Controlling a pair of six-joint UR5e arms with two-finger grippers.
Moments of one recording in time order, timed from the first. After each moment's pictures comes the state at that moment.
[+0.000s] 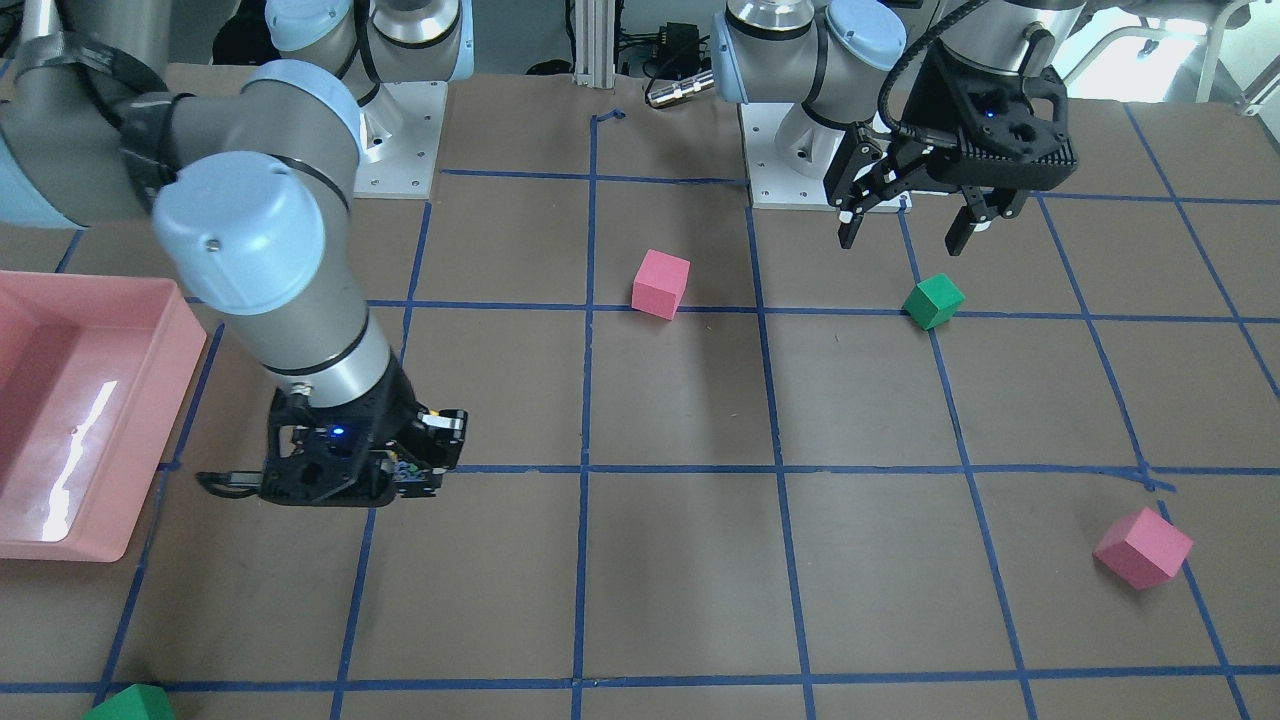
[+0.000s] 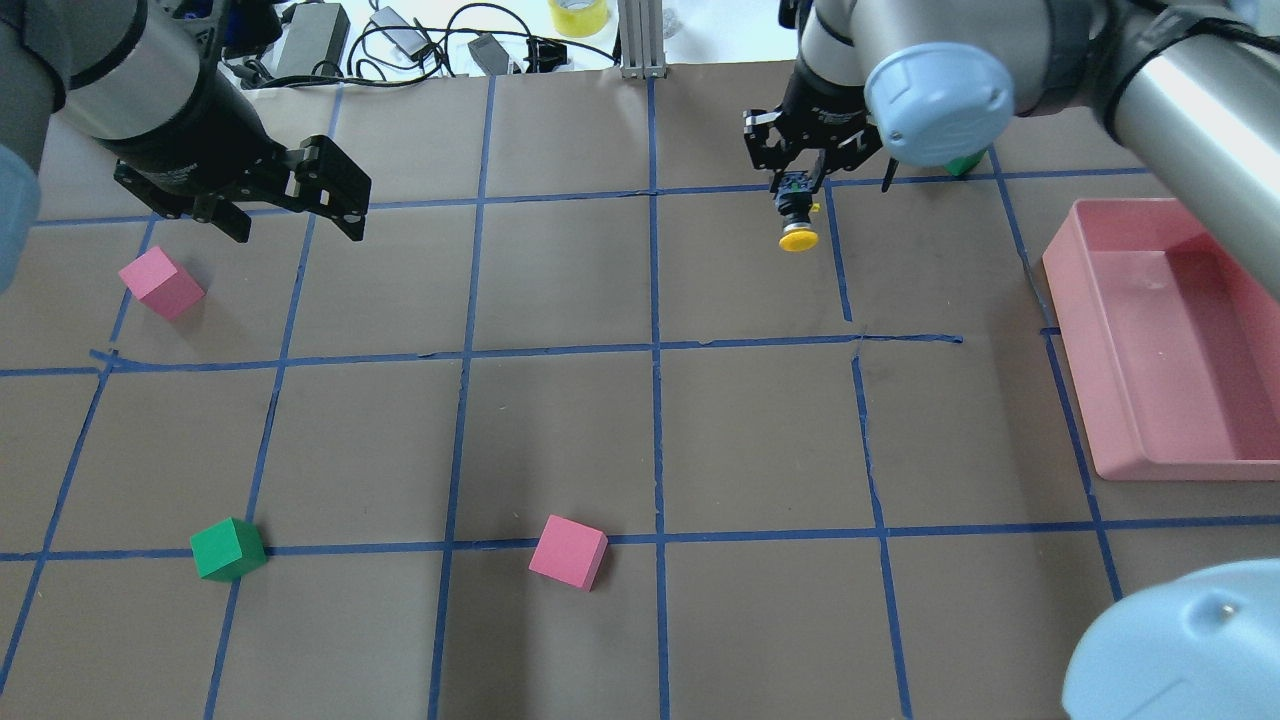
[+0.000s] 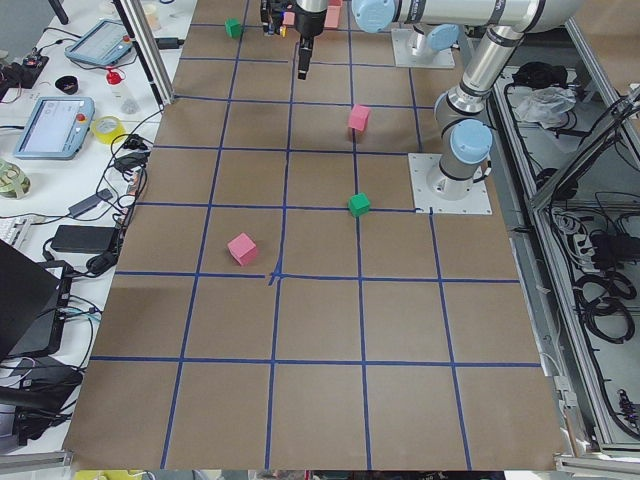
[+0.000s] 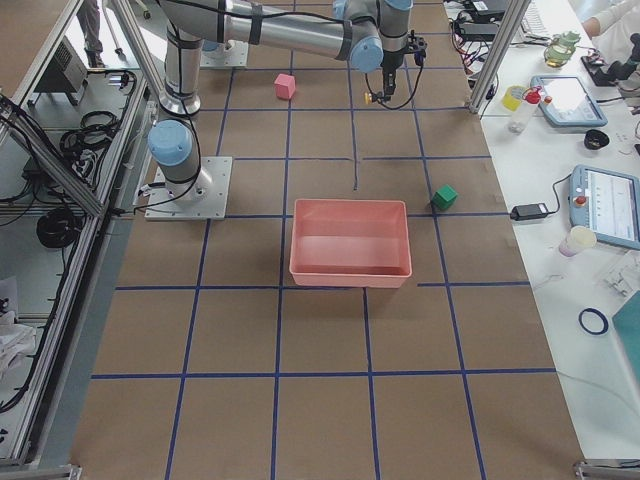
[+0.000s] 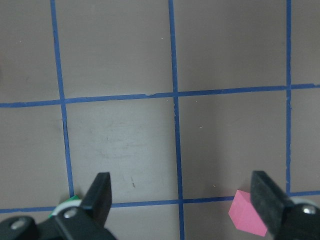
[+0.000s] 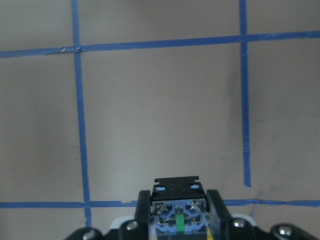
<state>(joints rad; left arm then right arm) -1.52 -1.47 -1.64 -1.46 1.55 0.09 1.71 -1.19 1.46 -1.94 -1.51 0.19</state>
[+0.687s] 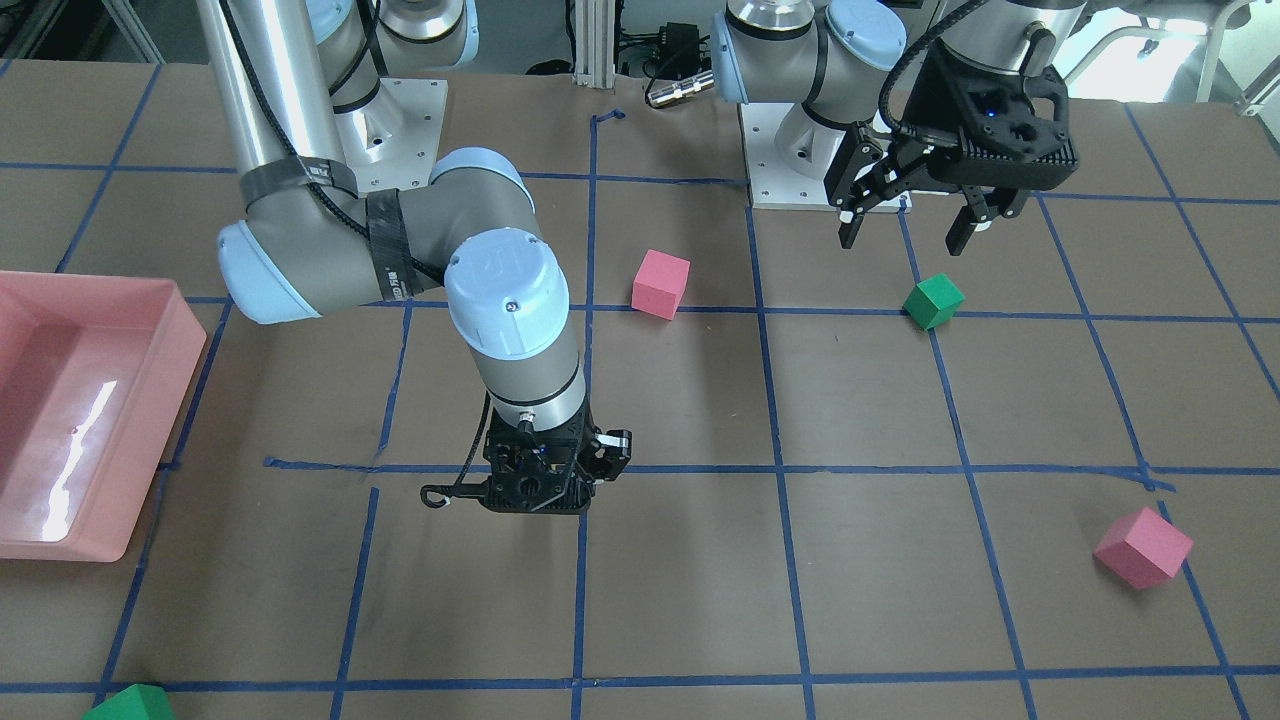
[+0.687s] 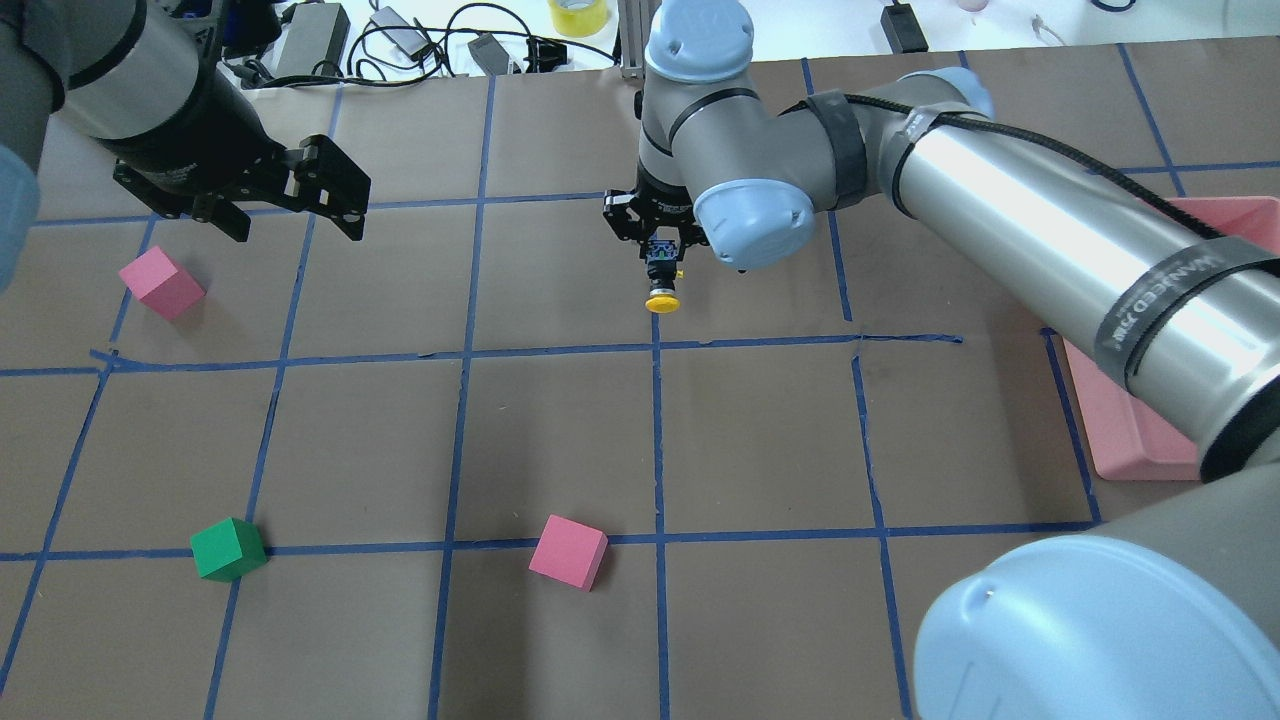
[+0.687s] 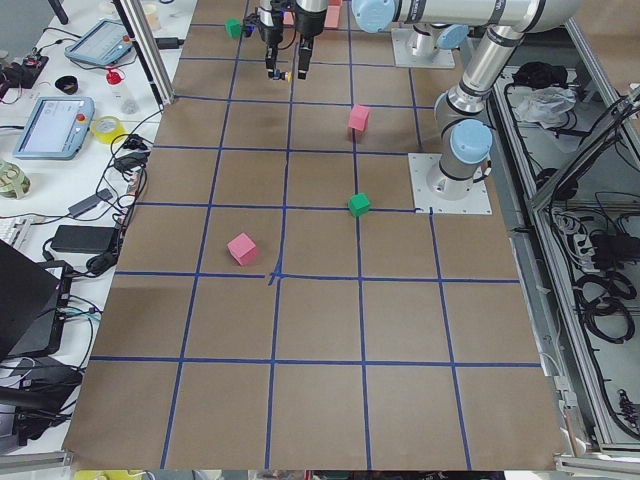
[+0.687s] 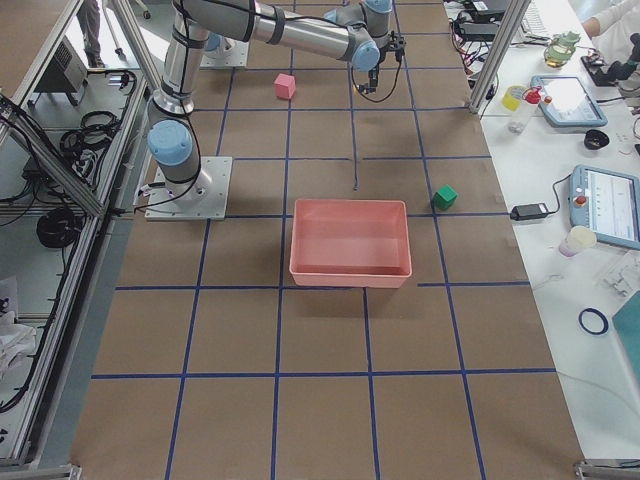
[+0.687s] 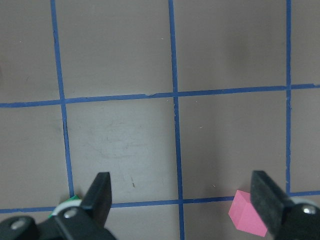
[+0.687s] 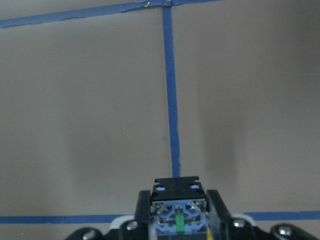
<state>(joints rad) -1.52 -1.47 -1.64 -1.46 1.55 0.09 1.89 -1.05 1.49 -2.14 -1.49 0.39</state>
